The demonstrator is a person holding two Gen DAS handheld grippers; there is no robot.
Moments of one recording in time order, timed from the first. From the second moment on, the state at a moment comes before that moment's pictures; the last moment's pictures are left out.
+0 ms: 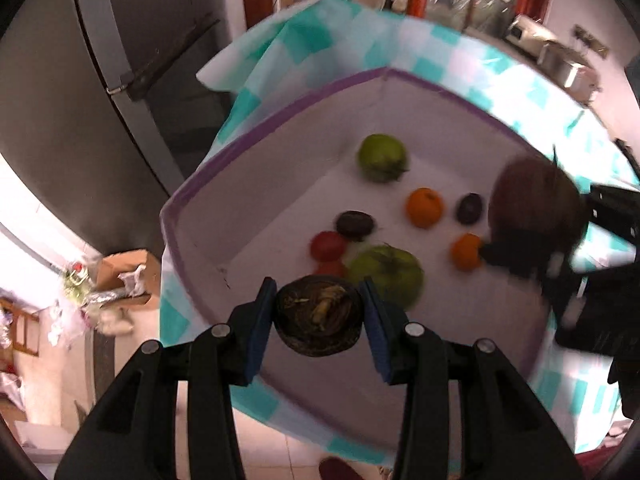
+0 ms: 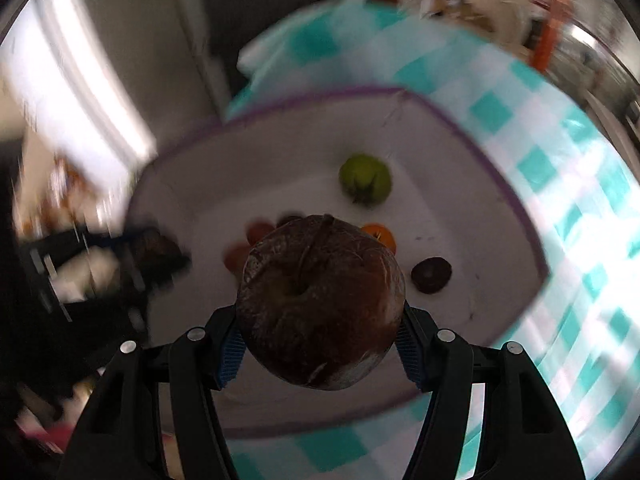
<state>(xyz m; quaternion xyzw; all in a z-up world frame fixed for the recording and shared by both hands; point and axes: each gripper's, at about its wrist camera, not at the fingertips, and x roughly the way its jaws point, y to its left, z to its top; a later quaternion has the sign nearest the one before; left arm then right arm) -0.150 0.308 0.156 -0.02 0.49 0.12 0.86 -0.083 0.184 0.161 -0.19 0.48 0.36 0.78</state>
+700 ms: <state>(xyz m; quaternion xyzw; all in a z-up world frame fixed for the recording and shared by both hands) -0.043 0.353 0.087 0.00 0.67 0.16 0.72 -0.052 0.243 0.076 -0.44 0.51 0.46 0.57</state>
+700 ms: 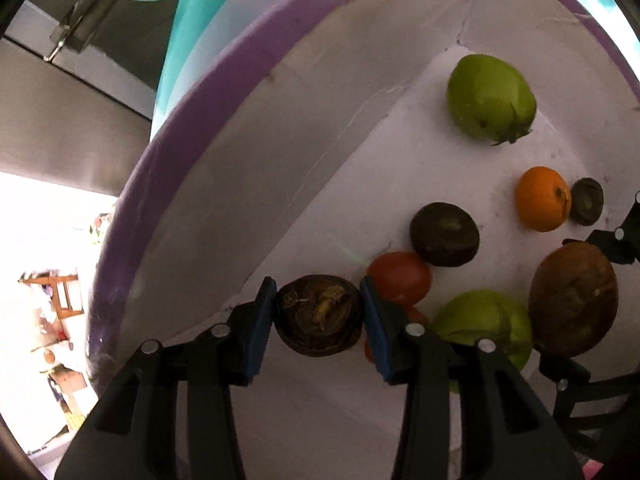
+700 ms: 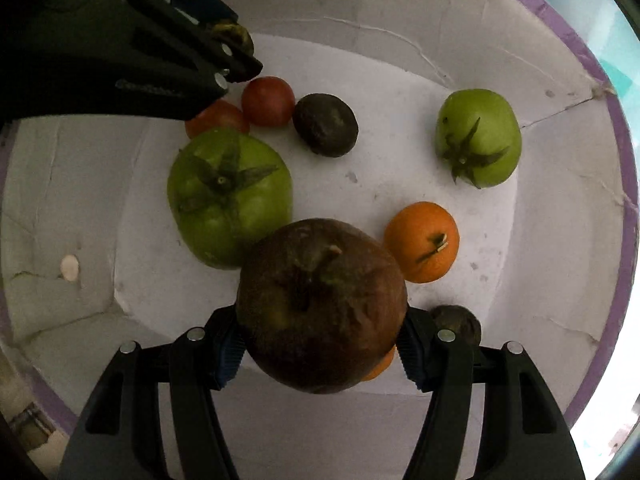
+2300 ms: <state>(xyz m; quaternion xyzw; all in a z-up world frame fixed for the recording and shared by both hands) -0.152 0.309 0.183 -0.08 0.49 0.18 0.85 -0.047 0.160 0.158 -0.11 0.53 0.28 0.79</state>
